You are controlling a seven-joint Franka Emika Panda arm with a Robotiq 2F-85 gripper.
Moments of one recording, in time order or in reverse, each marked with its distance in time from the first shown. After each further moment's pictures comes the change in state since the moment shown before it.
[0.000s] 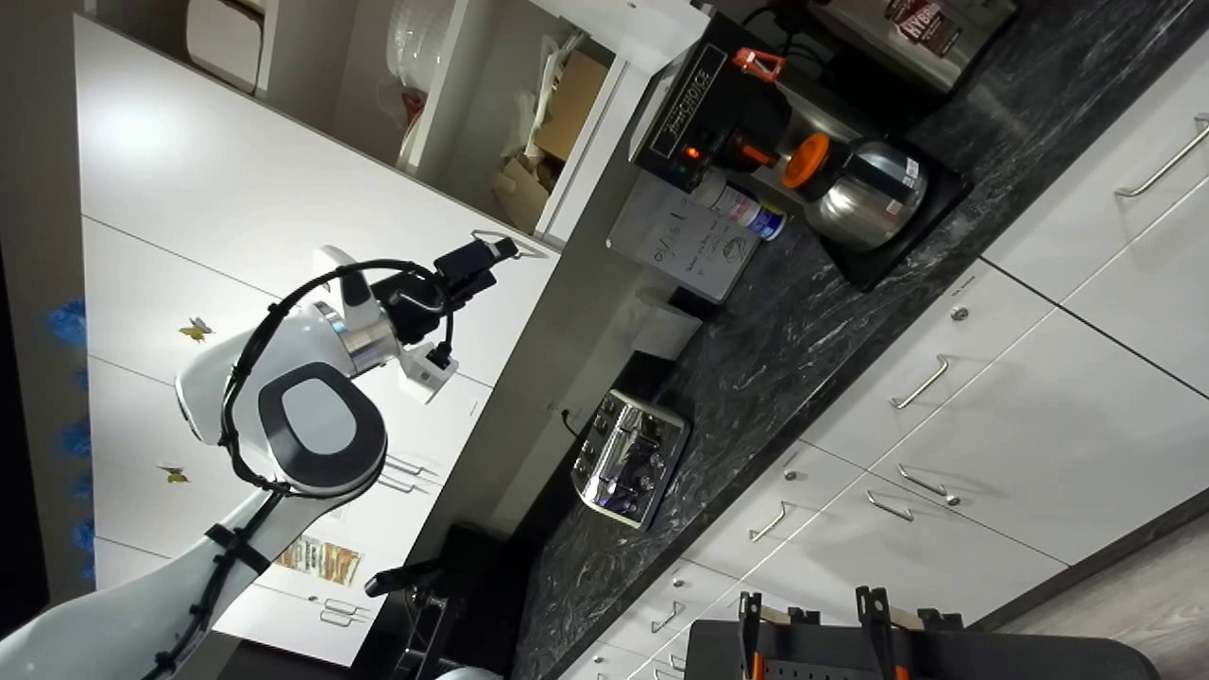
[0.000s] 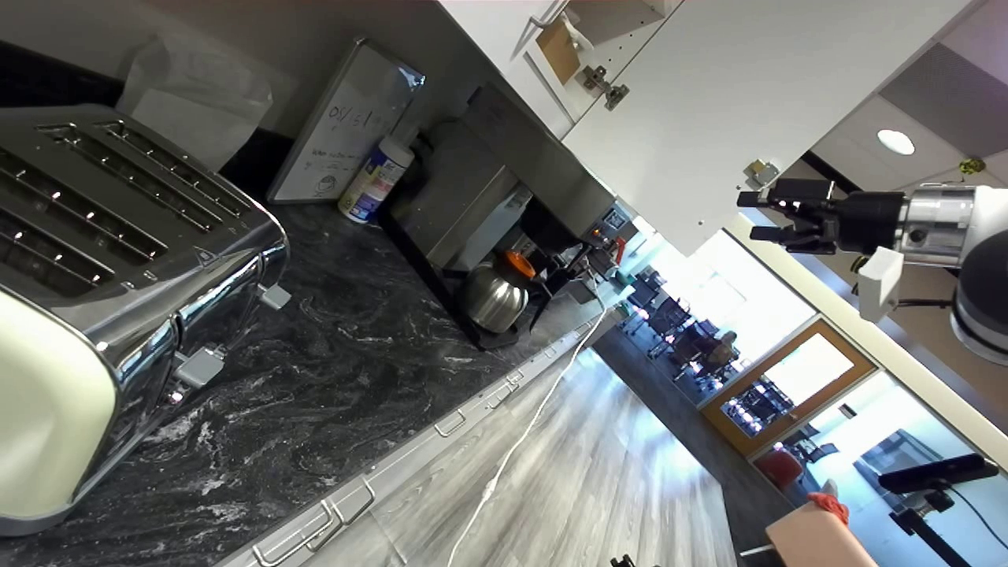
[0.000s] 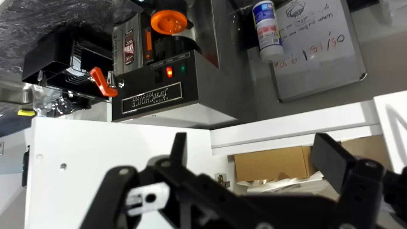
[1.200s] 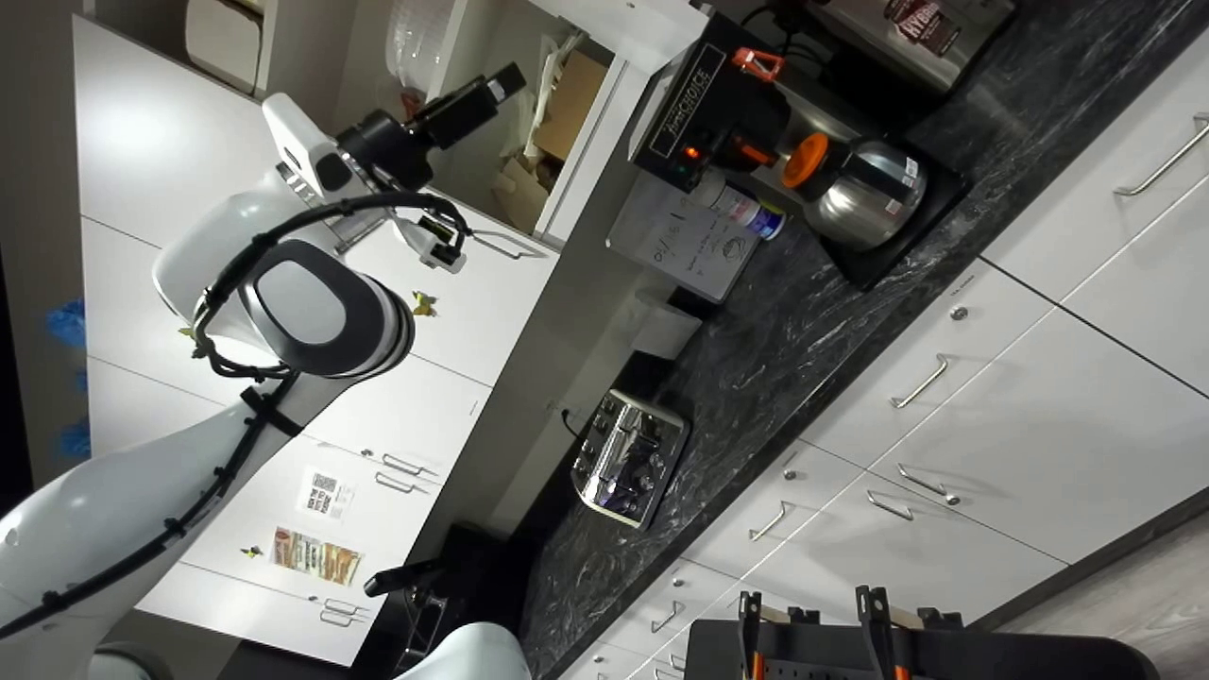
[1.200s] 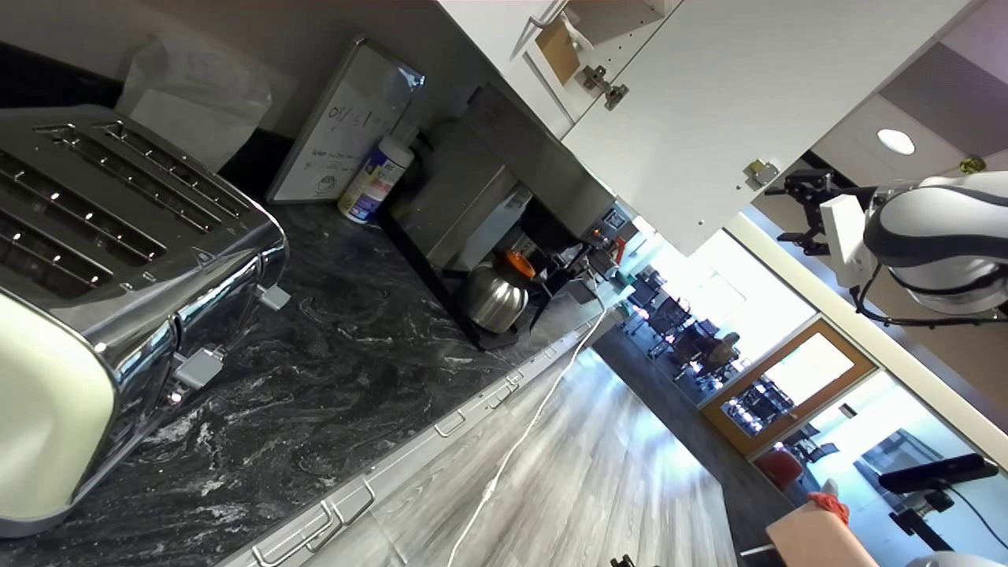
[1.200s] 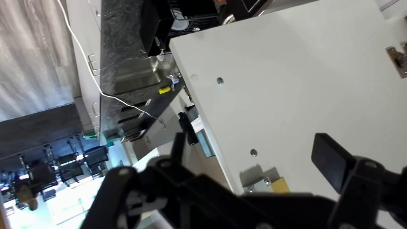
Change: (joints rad) arm -0.531 0.315 0.176 0.285 0.030 0.169 0.417
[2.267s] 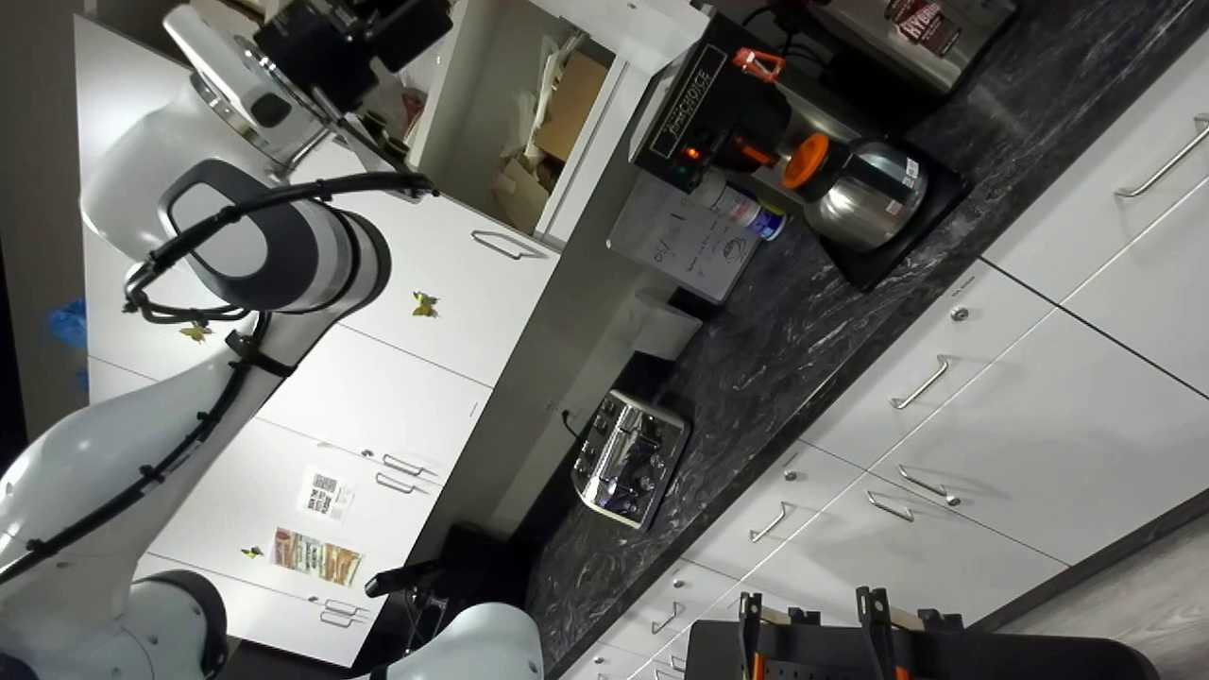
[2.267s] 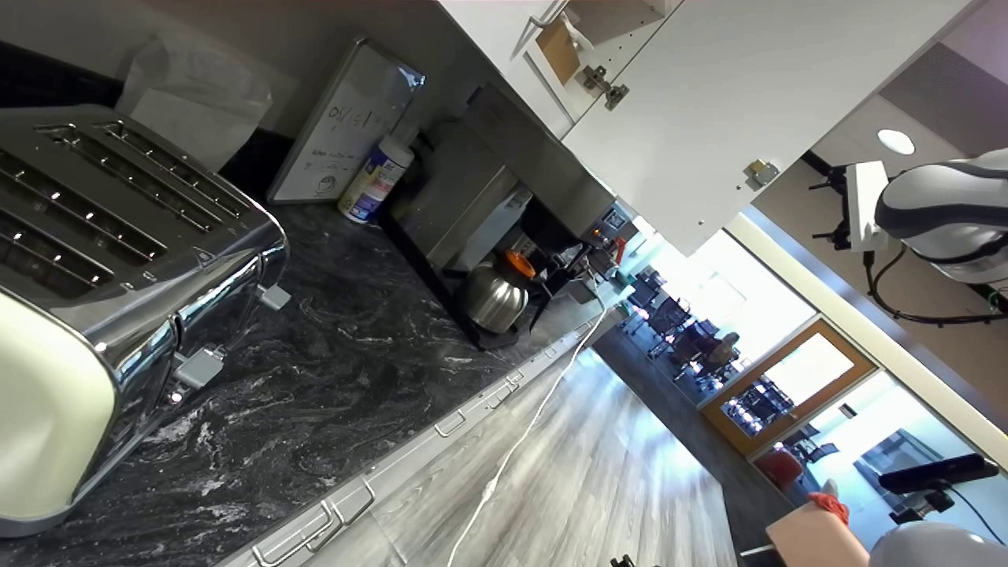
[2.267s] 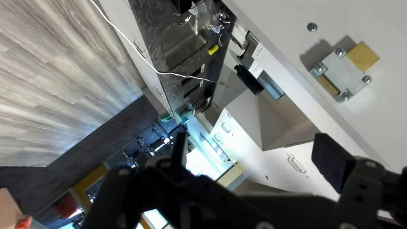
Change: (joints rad) arm -0.390 0.061 0.201 0.220 -0.008 -0.103 0.410
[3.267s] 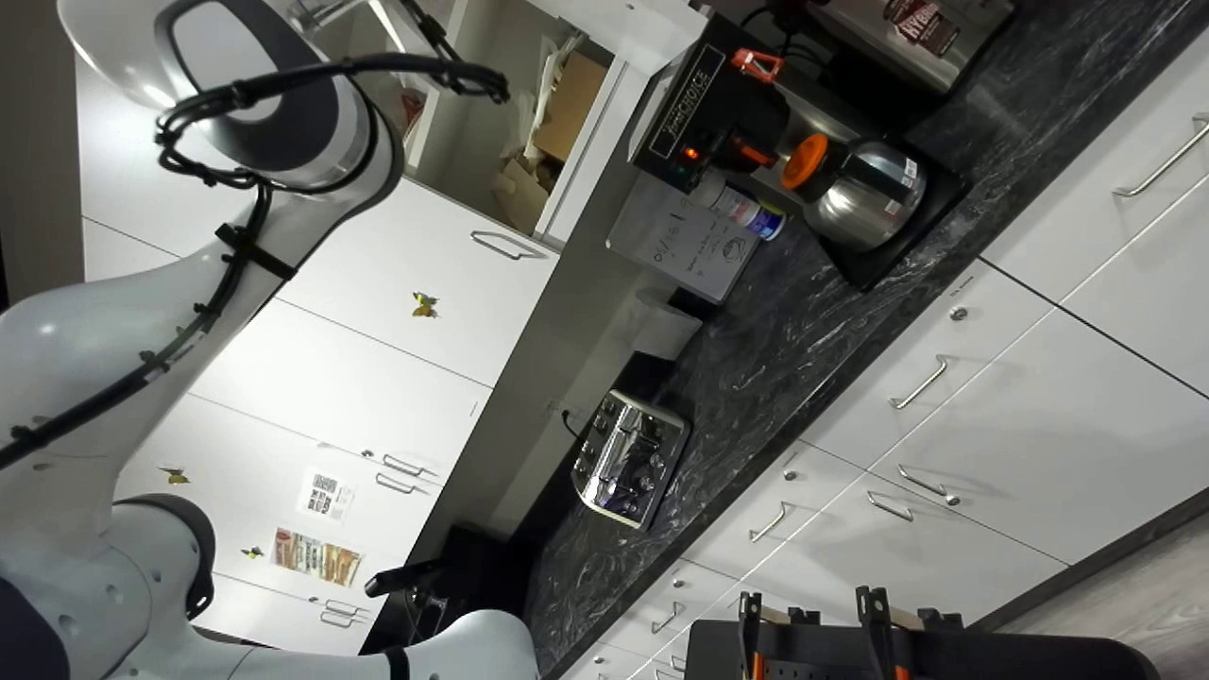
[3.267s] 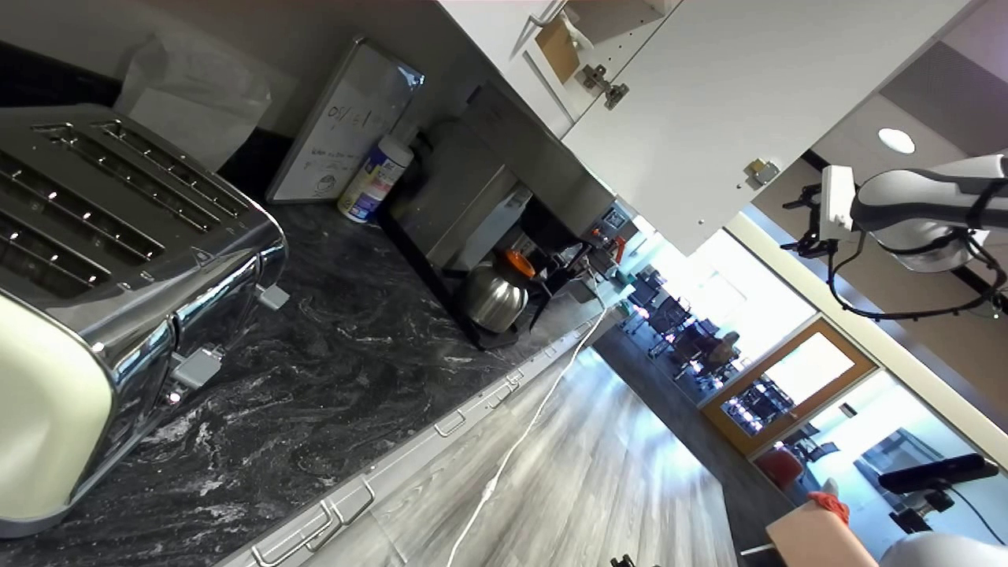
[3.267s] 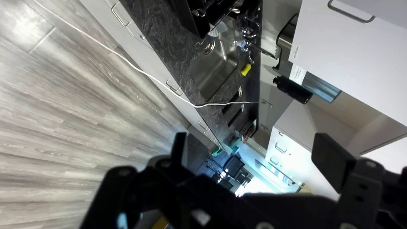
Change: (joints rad) arm 0.179 0.341 -0.211 0.306 -0.072 -0.152 0.217
